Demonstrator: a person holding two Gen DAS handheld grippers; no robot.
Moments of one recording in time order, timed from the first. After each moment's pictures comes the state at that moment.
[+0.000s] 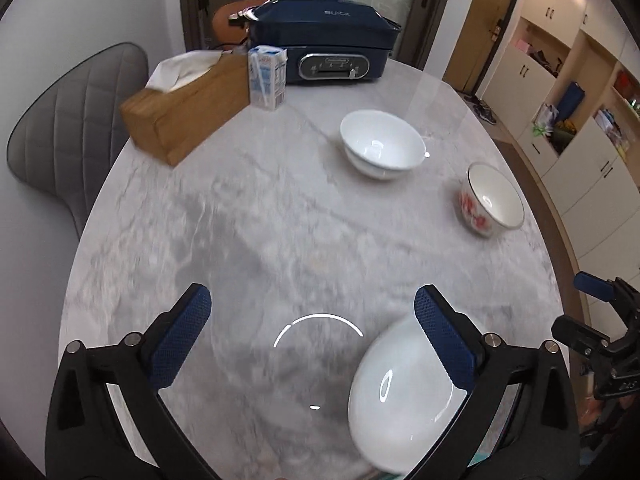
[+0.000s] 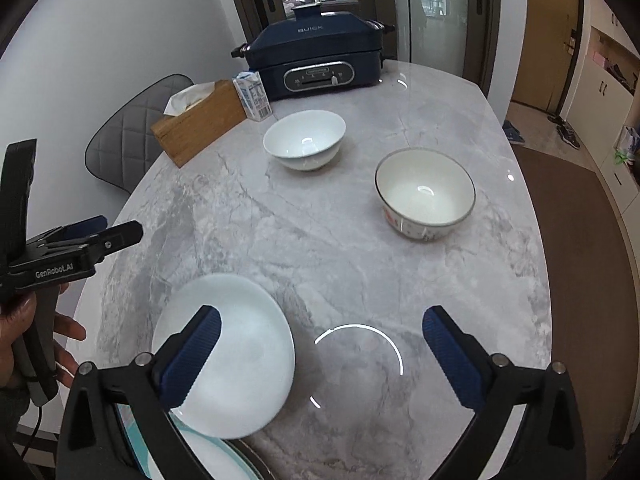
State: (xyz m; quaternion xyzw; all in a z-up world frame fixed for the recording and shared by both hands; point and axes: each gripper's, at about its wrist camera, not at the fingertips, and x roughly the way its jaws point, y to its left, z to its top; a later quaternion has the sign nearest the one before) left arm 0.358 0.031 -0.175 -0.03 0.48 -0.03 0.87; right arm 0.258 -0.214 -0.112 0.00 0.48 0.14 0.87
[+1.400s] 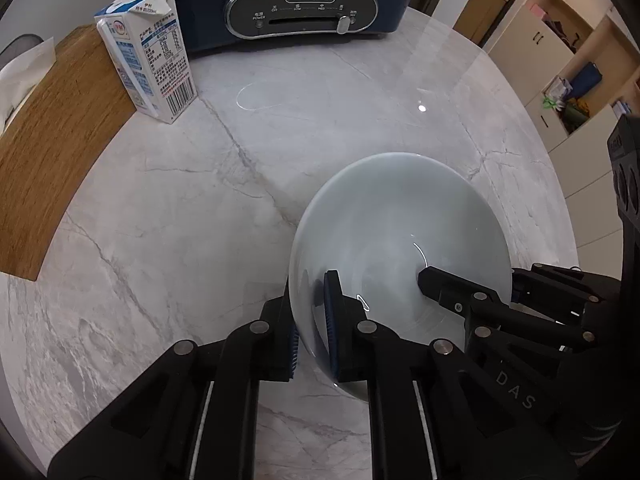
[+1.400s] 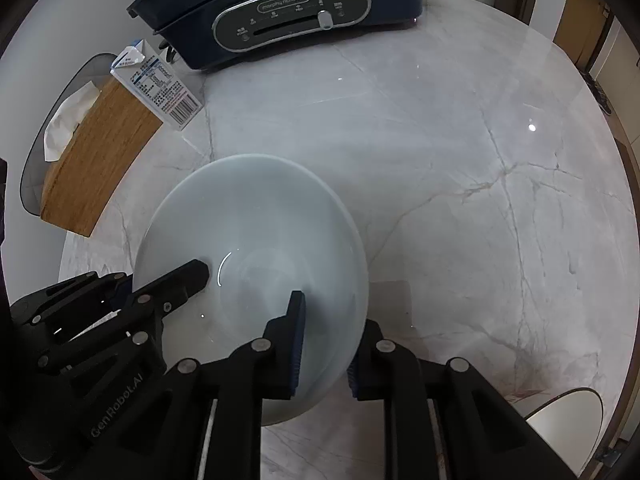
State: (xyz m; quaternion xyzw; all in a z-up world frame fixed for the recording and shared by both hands) left arm 0.623 -0.021 -0.284 -0.04 0.58 -0.06 0.81; right arm 0.544 -0.160 -0.222 0.02 0.60 0.14 0.79
